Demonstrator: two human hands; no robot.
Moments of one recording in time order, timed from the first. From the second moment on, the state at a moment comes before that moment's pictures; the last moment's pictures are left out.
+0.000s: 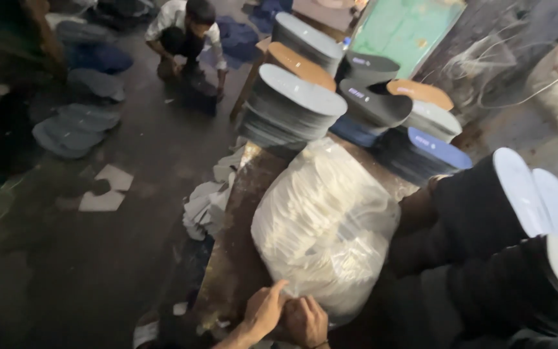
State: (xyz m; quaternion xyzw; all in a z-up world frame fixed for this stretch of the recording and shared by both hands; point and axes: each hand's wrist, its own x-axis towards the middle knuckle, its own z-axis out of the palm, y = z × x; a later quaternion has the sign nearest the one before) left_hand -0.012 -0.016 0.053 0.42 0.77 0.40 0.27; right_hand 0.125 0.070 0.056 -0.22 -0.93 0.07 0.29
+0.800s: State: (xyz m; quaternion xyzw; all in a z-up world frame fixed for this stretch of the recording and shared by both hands) left_hand -0.015 0.014 -0.027 0.43 0.73 0.44 0.31; right_hand 0.117 0.062 0.043 -0.29 -0.90 0.14 0.31
